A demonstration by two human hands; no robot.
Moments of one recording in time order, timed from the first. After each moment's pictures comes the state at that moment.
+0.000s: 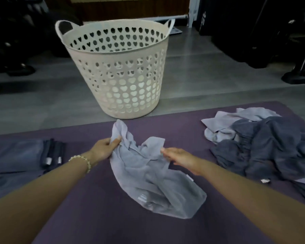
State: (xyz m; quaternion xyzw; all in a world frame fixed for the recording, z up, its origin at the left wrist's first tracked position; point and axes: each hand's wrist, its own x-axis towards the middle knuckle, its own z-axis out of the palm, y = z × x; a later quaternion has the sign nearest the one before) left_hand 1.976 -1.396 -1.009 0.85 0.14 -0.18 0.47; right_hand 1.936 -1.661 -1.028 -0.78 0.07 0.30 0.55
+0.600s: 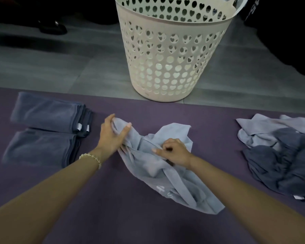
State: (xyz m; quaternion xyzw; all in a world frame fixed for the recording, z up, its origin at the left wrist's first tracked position) left_hand 1.944 -1.315 -1.063 0.83 0.16 0.03 0.53; right_hand 1.959 -1.547 -1.091 -0.89 -0.09 0.20 0.40
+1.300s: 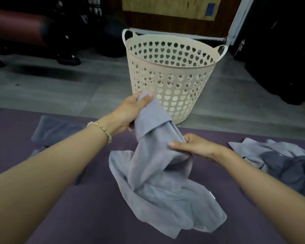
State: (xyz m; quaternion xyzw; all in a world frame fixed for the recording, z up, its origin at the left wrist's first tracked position) left_hand 1.965 -1.356 -0.874 0.72 -0.01 -0.04 0.69; right_hand 1.957 -1.577 -0.919 -0.82 -0.14 0.32 0.46
